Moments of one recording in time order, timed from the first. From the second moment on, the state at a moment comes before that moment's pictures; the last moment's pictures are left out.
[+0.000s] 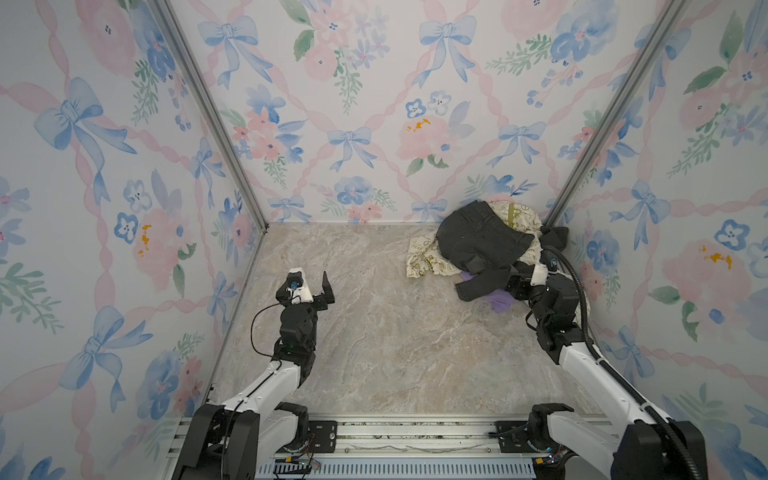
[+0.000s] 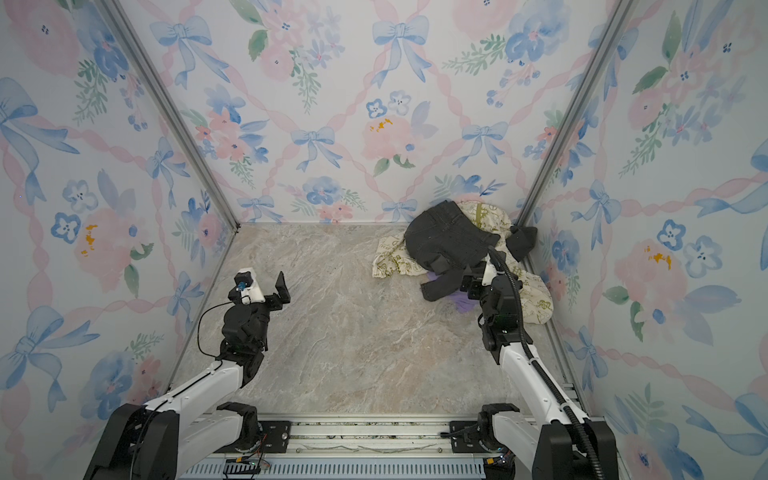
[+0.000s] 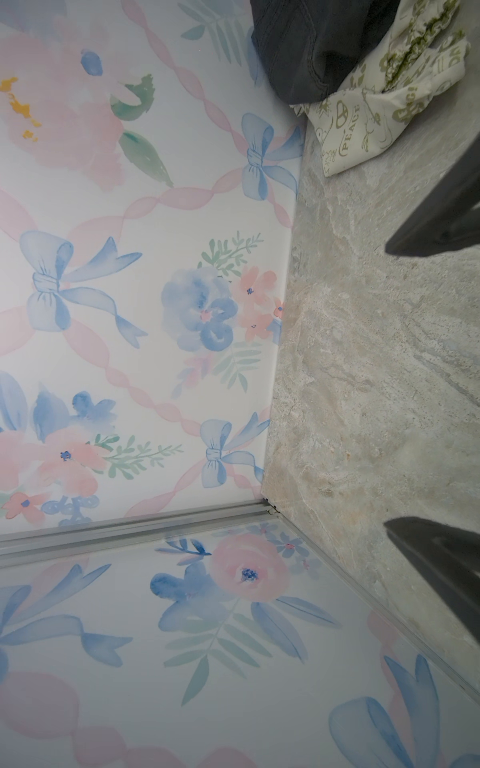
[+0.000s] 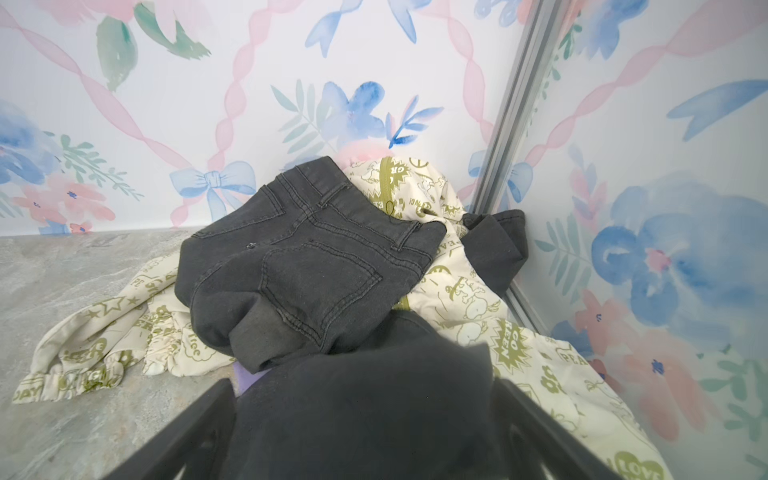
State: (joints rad) left arm -0.17 1.03 0.29 0.74 -0.31 -0.07; right arm 0.07 1.00 0.59 0.19 0.16 0.01
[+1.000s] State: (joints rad) left arm -0.23 0.89 0.32 0.49 0.01 -0.18; right arm 0.17 1.13 0.99 -0.54 0.05 0.36
